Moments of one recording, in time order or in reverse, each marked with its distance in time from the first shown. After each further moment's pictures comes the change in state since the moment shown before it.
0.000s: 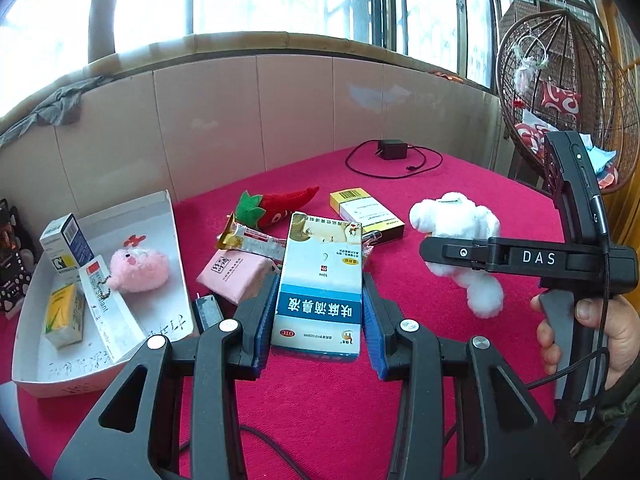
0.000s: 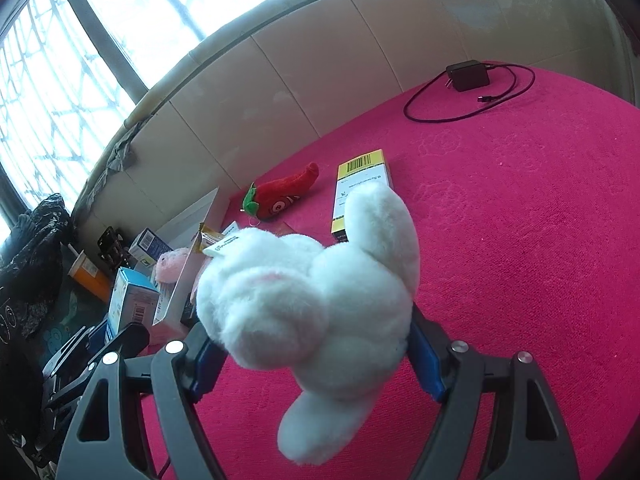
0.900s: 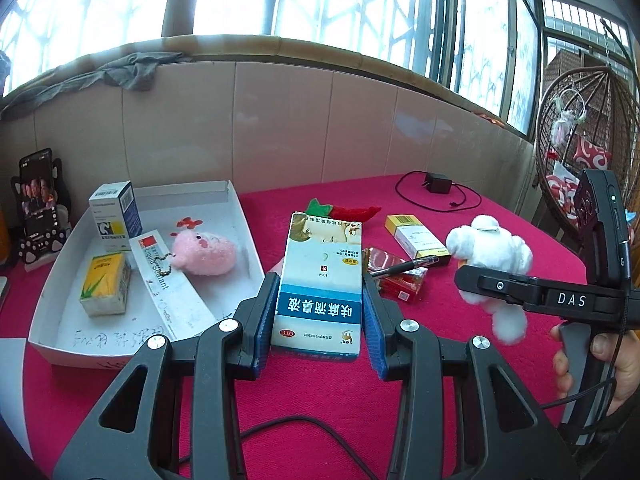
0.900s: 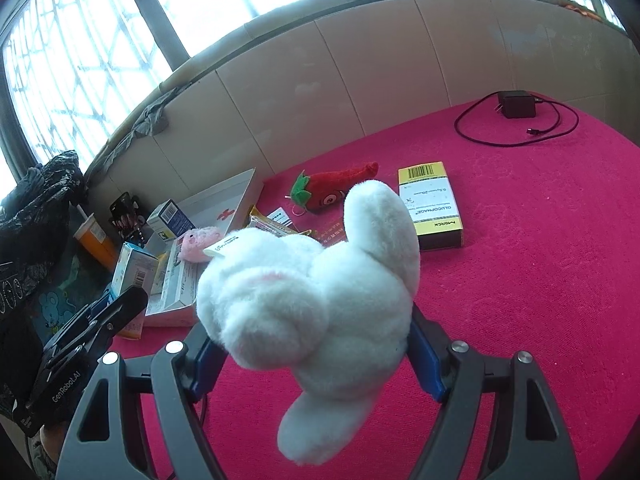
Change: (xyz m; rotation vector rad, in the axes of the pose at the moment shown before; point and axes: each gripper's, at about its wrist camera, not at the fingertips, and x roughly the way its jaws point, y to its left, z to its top) left arm -0.029 0.060 -0.012 -0.182 -0.062 0.077; right arm 0.009 0.057 0.002 -0.150 0.028 0.001
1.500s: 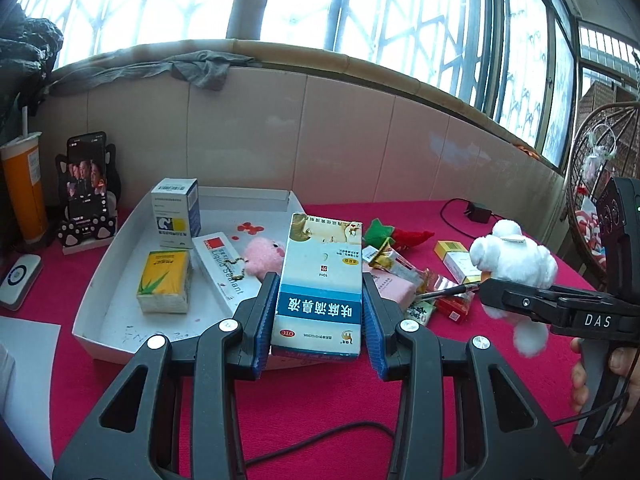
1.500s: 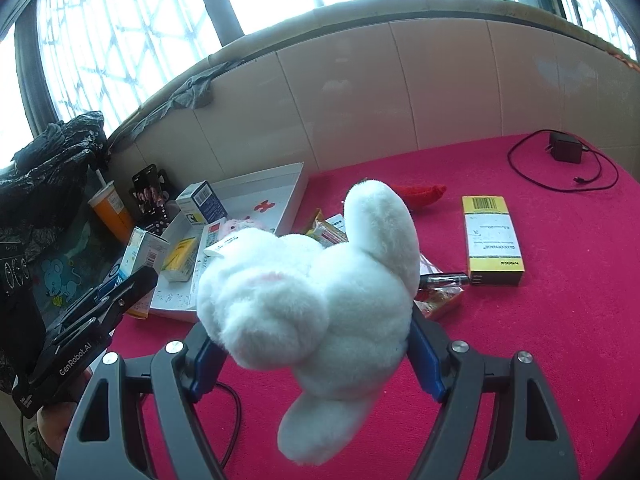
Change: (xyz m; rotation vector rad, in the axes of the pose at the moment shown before) left arm -0.020 0.058 0.002 -0.109 -0.054 0.106; right arm 0.016 0.064 0.011 -0.159 0.024 0.032
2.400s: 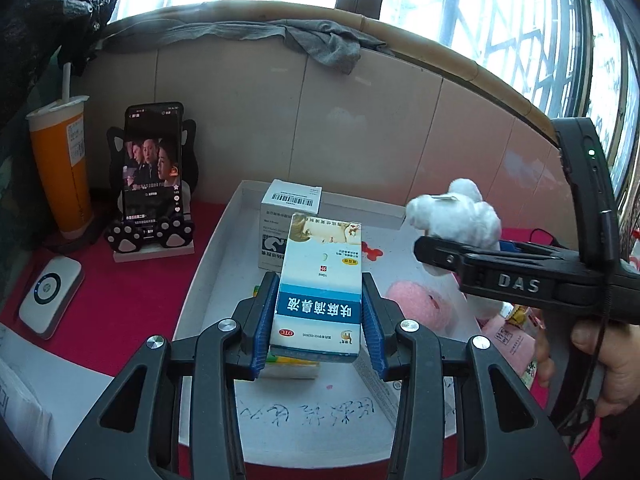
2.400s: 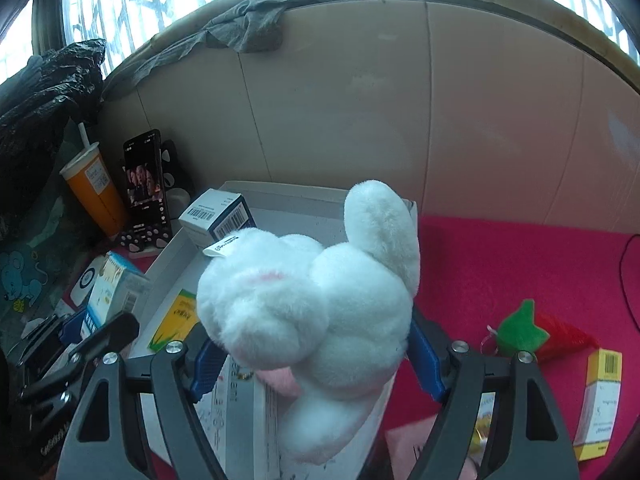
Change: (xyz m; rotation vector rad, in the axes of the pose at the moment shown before) left arm 0.056 0.113 0.035 -0.143 0.059 0.180; right arm 0.179 0.121 0.093 -0.233 0.106 0.003
